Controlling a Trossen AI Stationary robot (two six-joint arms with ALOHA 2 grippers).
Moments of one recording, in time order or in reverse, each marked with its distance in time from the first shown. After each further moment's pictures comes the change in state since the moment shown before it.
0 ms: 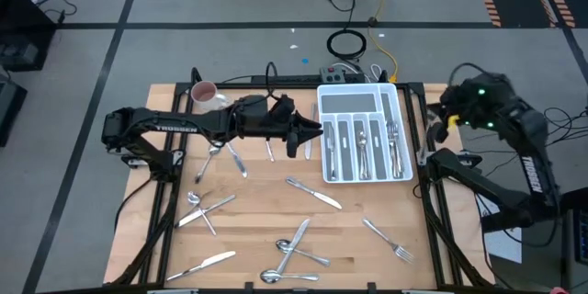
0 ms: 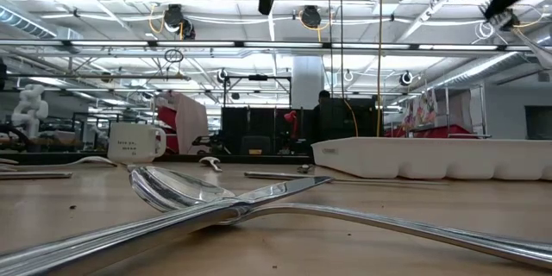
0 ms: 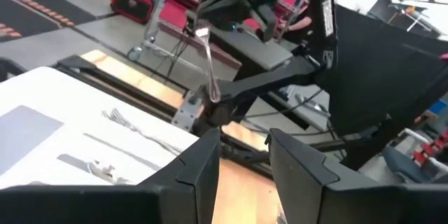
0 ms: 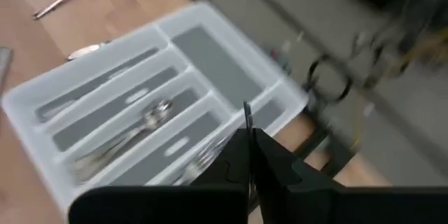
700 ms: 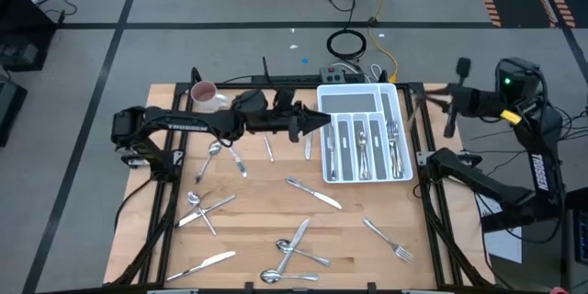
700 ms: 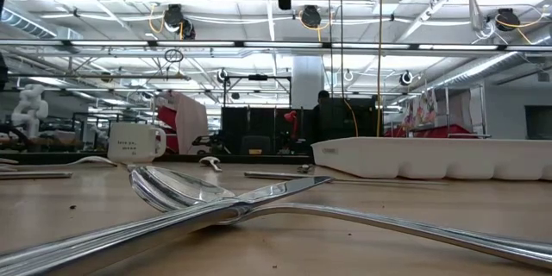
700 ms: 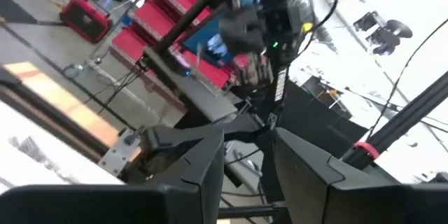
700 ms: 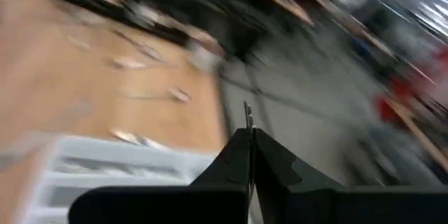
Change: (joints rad) left arm 0.031 0.076 0.000 0.337 0.077 -0.314; right arm 0.001 0.065 0.135 0.252 -0.538 -0.442
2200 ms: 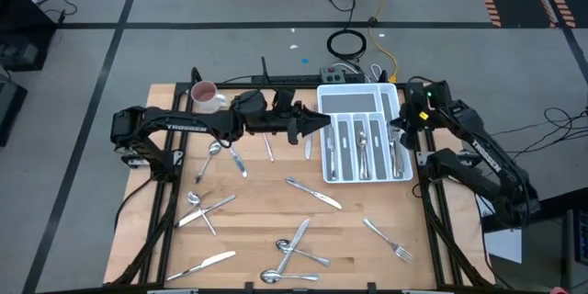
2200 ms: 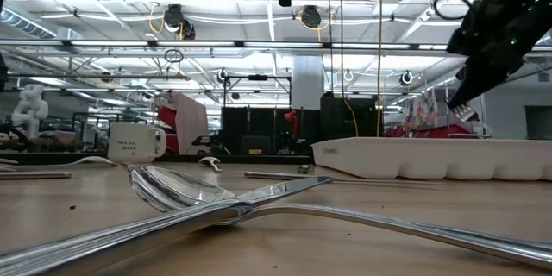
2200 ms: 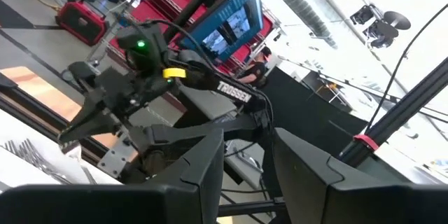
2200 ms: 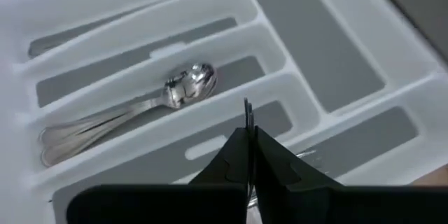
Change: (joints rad) left arm -0.005 -0.002 0.000 -0.002 0.006 0.037; right arm -0.144 0.041 -0.796 0.261 0.190 0.180
